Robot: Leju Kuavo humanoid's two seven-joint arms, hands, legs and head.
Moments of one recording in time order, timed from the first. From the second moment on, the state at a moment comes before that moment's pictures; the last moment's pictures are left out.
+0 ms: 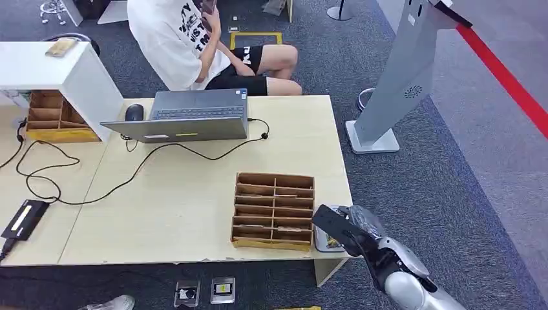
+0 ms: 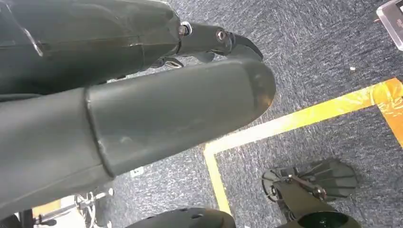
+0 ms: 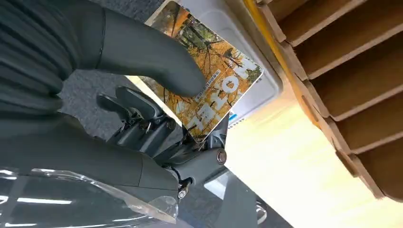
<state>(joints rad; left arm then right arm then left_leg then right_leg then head) -0.17 0.07 -1.23 -0.21 0.86 0.33 0.24 -0.30 -0.48 0.74 -1.61 0.38 -0.13 0.54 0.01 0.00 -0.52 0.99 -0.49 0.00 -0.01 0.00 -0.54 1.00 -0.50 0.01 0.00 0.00</state>
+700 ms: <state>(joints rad) -0.17 0.07 -1.23 -0.21 0.86 0.33 0.24 -0.22 -0.47 0.67 -1.82 0.41 -0.14 0.43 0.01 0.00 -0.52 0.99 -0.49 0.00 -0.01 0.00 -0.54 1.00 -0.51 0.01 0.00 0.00</state>
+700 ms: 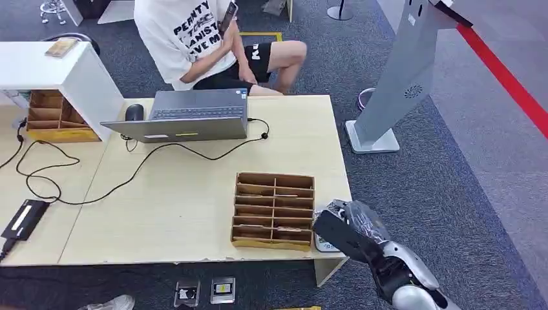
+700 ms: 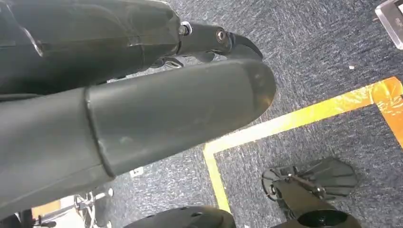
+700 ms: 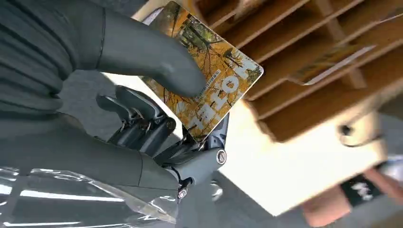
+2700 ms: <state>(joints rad) -0.18 0.07 -1.22 -0.21 0.85 0.31 0.25 -0.11 -0.32 0.67 -1.93 0.15 -0.16 0.09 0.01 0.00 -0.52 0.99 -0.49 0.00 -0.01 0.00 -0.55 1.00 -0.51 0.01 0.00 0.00</state>
